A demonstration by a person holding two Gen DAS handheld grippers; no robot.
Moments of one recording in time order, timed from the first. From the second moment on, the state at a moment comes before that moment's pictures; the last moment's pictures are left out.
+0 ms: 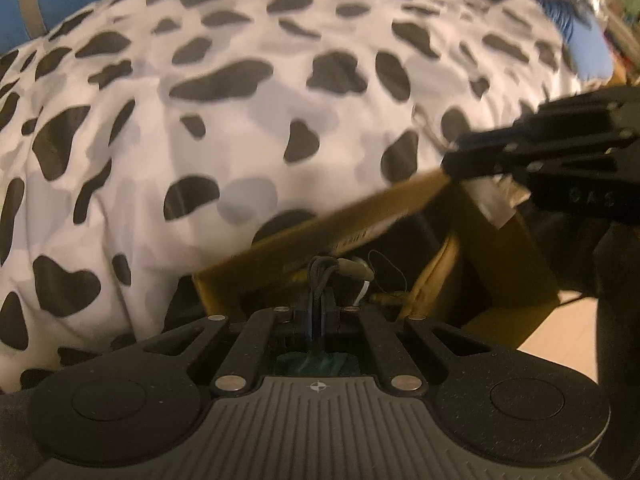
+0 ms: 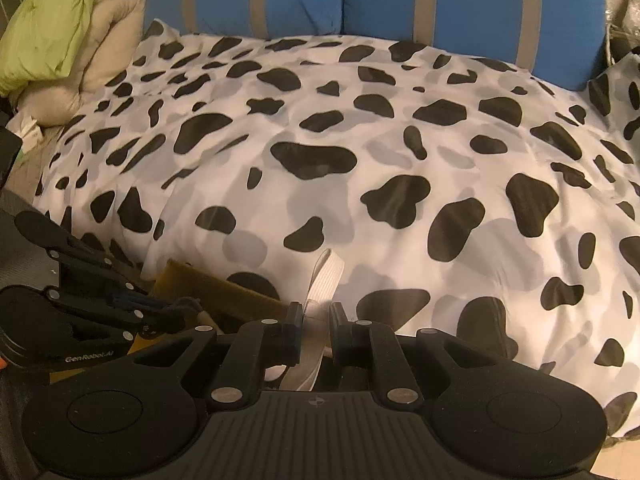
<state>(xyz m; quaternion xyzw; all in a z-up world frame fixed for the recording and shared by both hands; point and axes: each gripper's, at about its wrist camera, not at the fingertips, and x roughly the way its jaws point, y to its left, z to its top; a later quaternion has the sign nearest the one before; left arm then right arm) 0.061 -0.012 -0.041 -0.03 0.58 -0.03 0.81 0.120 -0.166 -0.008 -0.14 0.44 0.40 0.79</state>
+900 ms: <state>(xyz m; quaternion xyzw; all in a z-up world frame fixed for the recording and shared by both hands) 0.063 -0.004 -0.053 -0.02 0.62 0.02 0.79 0.109 -0.150 -0.026 -0.17 0.49 0.43 0.74</state>
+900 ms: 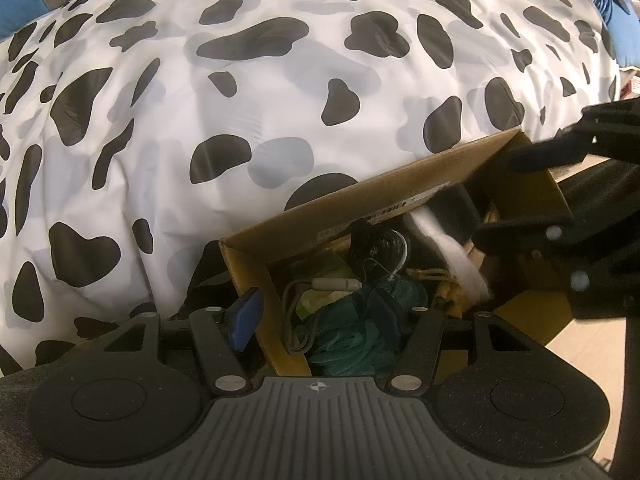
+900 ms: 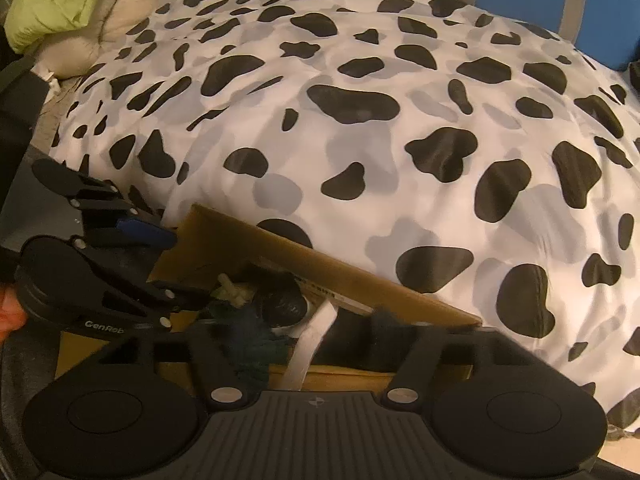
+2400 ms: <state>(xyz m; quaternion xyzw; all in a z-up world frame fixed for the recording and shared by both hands) 0.040 -0.003 -0.037 -0.09 0.58 0.16 0.80 0.105 -0.181 -0.051 -0.21 0.57 0.22 0.76</state>
